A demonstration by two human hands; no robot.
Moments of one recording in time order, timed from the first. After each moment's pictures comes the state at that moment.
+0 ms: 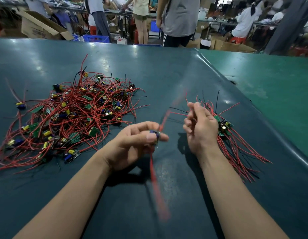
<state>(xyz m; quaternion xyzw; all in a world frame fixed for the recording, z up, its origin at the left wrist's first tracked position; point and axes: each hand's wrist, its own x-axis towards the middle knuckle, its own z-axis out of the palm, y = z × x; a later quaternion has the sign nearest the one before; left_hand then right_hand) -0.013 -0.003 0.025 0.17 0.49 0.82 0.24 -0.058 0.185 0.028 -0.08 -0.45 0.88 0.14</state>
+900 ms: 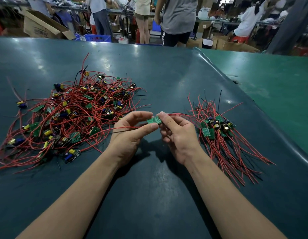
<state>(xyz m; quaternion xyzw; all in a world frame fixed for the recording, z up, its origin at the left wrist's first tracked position) -0.028 0.011 0.015 0.07 0.53 0.84 -0.04 -0.039 0.146 0.024 -0.02 -0.52 0.85 -0.03</state>
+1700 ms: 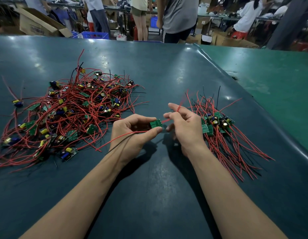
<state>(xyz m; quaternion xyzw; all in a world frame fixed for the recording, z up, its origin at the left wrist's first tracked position) -0.017 0.021 0.018 0.08 0.72 0.66 -0.17 -0.051 0.164 0.020 -0.06 -0.67 0.74 0.09</state>
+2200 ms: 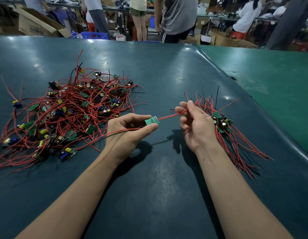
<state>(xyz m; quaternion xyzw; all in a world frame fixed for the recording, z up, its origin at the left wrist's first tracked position) -0.017 0.015 0.021 0.06 0.69 0.71 -0.13 -0.054 0.185 0.031 -0.09 -0.49 0.87 0.06</state>
